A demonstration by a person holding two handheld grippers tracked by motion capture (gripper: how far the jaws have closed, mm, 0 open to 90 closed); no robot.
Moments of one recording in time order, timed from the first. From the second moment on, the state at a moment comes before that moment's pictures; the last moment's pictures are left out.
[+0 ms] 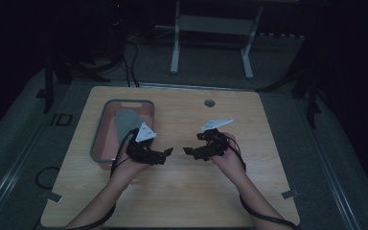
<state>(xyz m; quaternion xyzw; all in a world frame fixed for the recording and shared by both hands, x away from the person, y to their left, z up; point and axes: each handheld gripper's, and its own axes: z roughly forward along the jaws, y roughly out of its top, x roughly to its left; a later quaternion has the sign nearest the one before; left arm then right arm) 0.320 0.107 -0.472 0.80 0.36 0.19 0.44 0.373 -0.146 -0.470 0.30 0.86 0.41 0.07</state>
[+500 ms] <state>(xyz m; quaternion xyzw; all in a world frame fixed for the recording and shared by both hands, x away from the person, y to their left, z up) 0.305 0.065 -0.499 0.82 0.30 0.18 0.45 0.359 -0.205 -0.512 0.32 0.86 0.39 0.06</state>
